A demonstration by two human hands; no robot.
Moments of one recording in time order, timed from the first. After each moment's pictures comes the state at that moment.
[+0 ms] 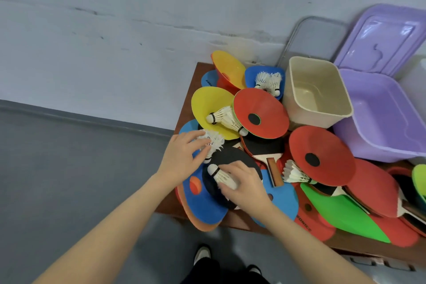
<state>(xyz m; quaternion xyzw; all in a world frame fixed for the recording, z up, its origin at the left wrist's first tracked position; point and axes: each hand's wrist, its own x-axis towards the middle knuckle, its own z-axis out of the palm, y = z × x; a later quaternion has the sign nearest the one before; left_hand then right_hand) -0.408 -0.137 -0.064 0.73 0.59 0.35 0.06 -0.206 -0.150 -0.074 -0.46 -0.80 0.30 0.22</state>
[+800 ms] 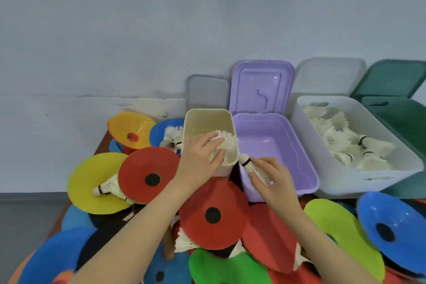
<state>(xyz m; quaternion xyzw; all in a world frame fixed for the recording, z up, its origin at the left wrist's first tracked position) -0.113 0.037 0.013 0.76 0.47 0.45 0.02 0.098 -0.006 -0.005 -0.51 -0.72 0.14 0.45</state>
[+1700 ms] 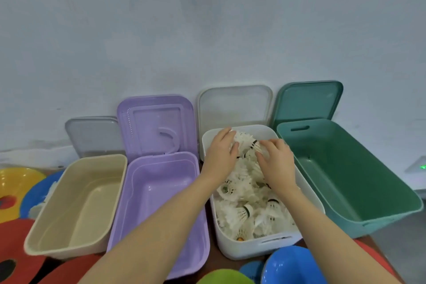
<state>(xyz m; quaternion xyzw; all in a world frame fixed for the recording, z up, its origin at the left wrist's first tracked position) 0.257 0.203 0.053 0.74 0.49 0.41 0.21 0.412 0.181 0.032 -0.69 -0.63 0.00 0.35</state>
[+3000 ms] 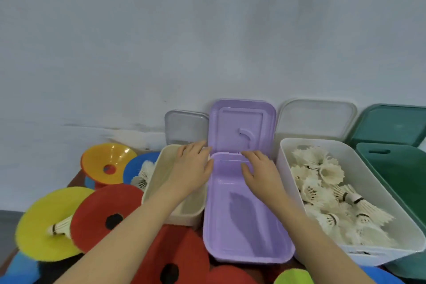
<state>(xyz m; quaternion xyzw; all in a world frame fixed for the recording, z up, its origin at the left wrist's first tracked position) -0.011 0.129 0.074 0.76 0.63 0.18 -0.02 0.186 0.142 0.061 -0.55 -0.78 0.08 0.29</state>
